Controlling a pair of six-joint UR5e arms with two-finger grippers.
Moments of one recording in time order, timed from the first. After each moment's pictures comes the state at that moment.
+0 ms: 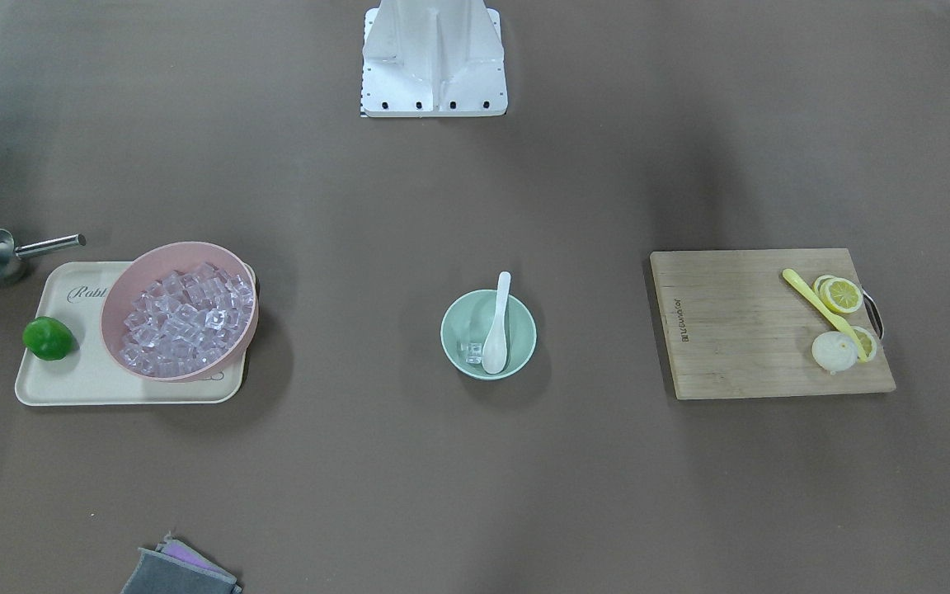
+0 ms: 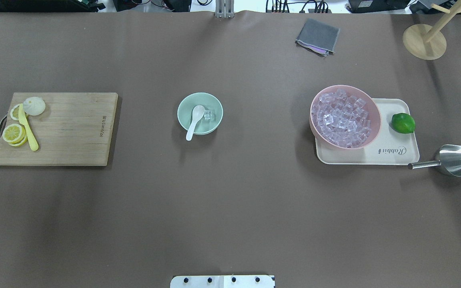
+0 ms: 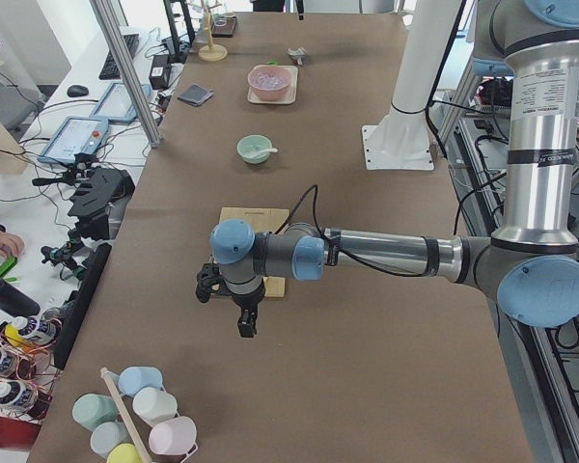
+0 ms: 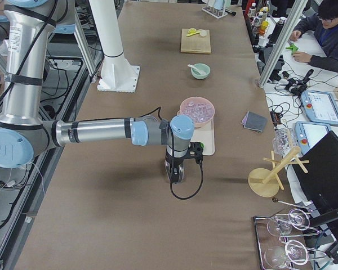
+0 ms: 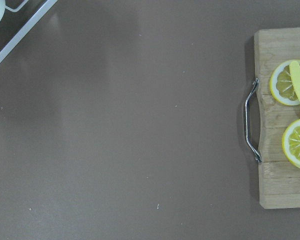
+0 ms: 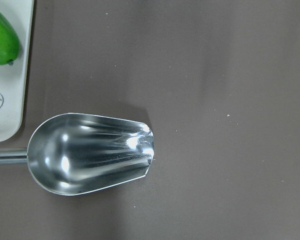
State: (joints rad) left arm -1.49 -1.54 -1.66 -1.55 -2.33 -0.02; right arm 1.40 -1.75 1.85 -1.66 2.30 0.00
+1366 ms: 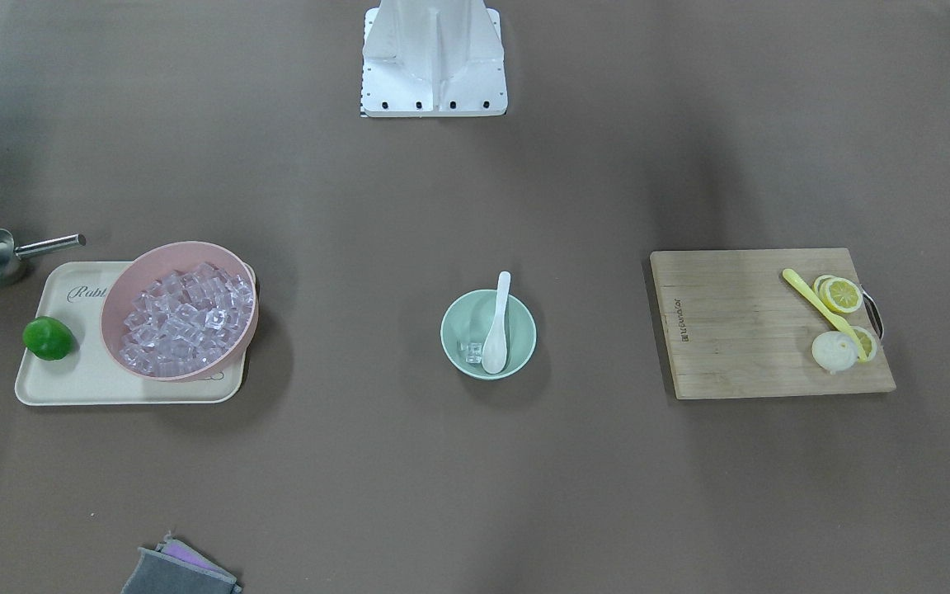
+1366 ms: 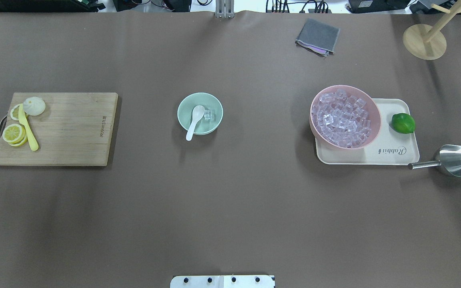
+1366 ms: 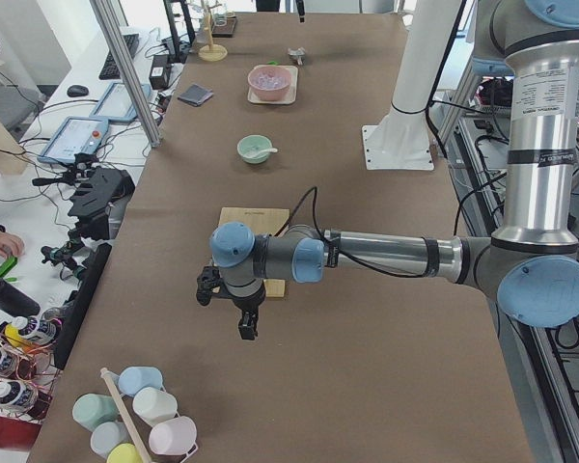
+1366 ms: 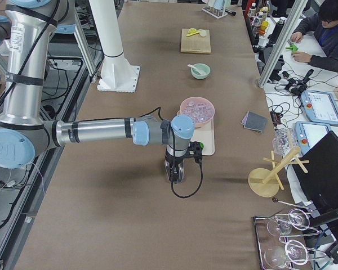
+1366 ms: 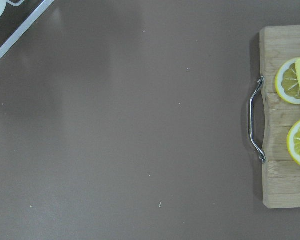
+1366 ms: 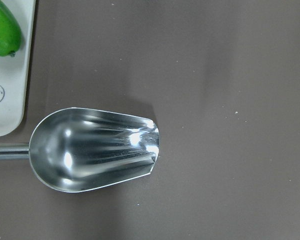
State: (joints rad) left arm -1.49 -1.54 -1.65 -1.55 -2.33 -0.02; right arm 1.38 -1.75 1.85 -1.66 2.30 0.00
